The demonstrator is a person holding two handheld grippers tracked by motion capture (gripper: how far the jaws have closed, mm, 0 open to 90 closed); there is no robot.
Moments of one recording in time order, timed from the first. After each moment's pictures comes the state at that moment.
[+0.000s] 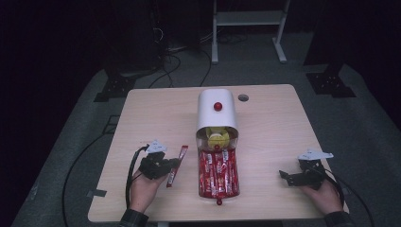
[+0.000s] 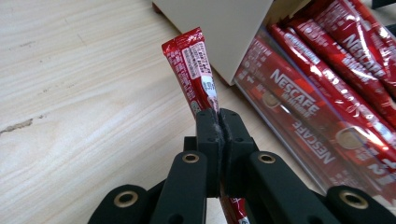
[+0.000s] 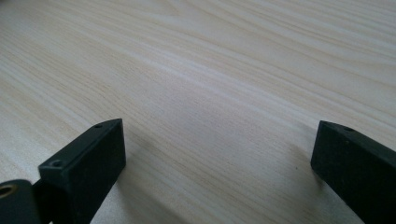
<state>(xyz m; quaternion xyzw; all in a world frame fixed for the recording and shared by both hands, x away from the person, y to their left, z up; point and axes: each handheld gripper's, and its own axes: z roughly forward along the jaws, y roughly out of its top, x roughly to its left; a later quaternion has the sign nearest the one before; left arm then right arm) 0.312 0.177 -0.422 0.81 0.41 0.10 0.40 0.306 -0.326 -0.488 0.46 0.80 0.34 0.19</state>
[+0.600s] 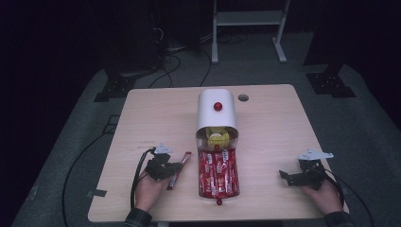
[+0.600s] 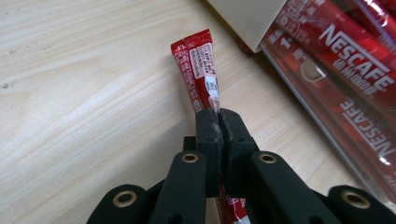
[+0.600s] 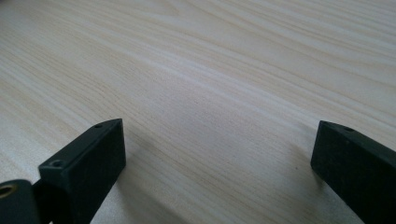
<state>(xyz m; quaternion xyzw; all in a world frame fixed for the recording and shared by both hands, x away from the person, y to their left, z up) 0.325 0.170 -0.453 0.83 0.42 0.08 0.36 0.306 -0.326 -0.488 0.46 0.80 0.34 0.19</state>
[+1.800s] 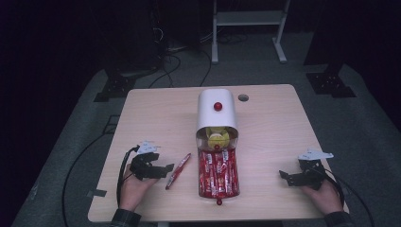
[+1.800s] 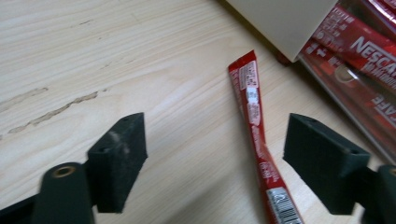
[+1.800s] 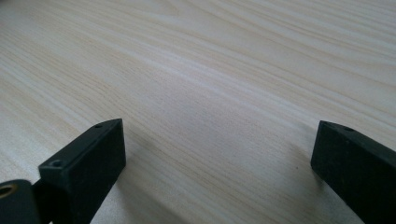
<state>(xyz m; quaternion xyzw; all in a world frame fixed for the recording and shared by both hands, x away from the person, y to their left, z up) 0.321 0.212 -0.440 0.81 0.42 0.13 0.38 0.305 -0.326 -0.488 0.46 0.80 0.34 0.19</state>
